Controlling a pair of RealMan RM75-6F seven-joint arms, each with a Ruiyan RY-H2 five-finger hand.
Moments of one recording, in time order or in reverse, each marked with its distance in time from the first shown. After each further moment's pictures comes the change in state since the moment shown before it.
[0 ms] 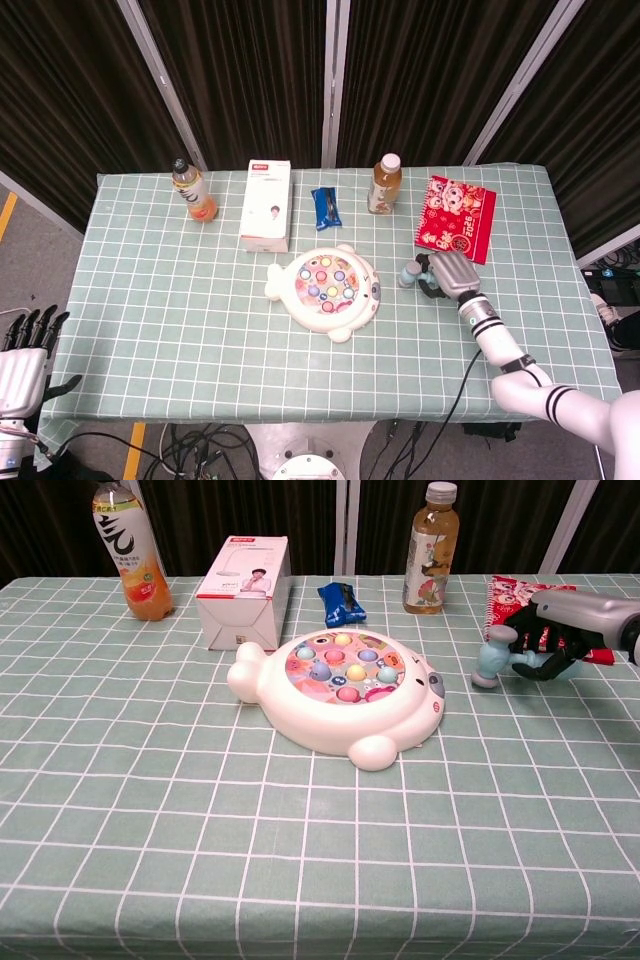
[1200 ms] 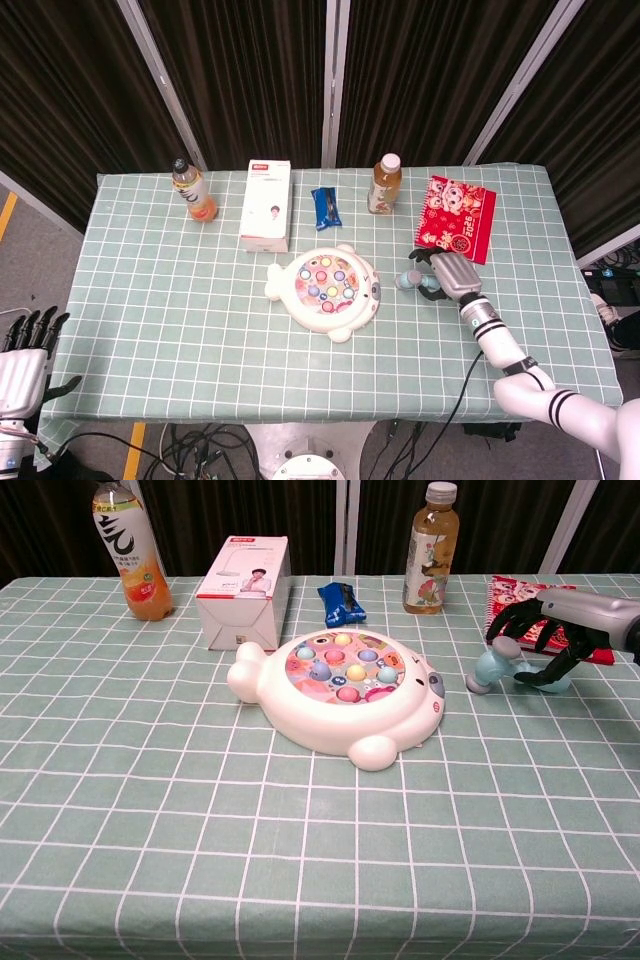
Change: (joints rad) left arm 0.000 -0.001 0.004 0.001 -0.001 -0.003 0.000; right arm -0.043 0.011 0.053 -0.012 -0.053 -0.005 0.050
